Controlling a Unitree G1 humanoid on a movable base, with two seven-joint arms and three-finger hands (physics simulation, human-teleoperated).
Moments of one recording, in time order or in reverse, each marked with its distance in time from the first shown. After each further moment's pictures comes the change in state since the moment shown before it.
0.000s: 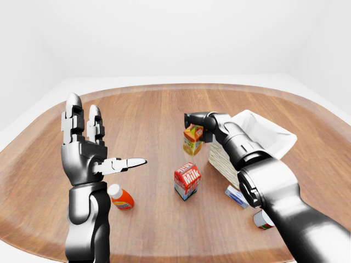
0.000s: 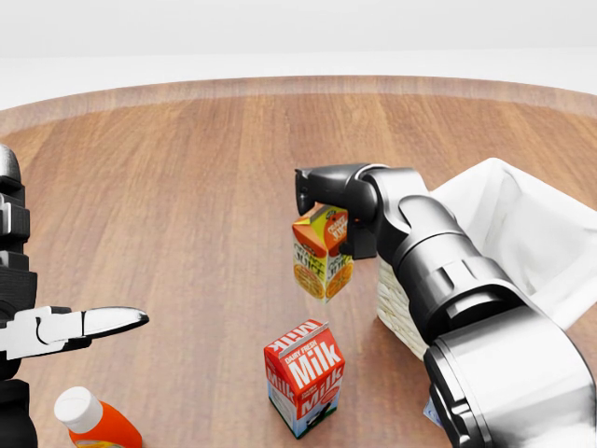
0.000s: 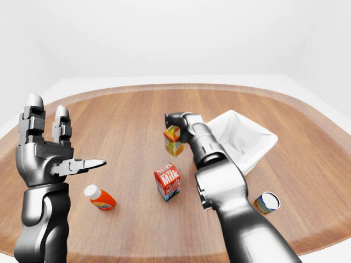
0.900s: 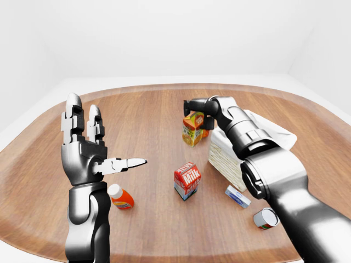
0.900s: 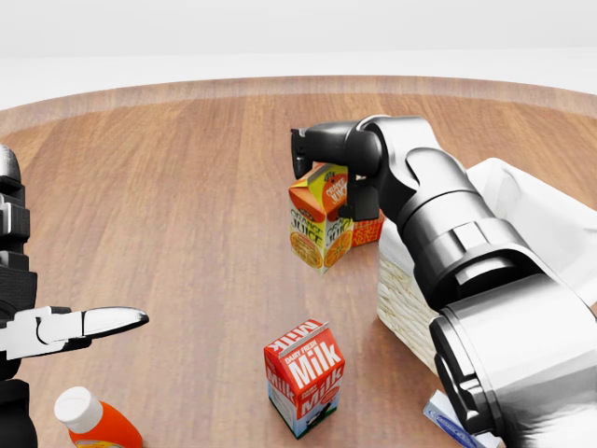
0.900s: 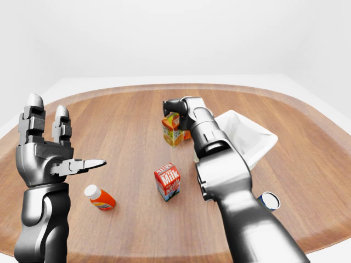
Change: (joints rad) left arm 0.000 0.000 0.000 0.000 0.000 0.000 0.000; right arm -0.113 -0.030 -0.007 -0.016 0.025 0.000 0.097
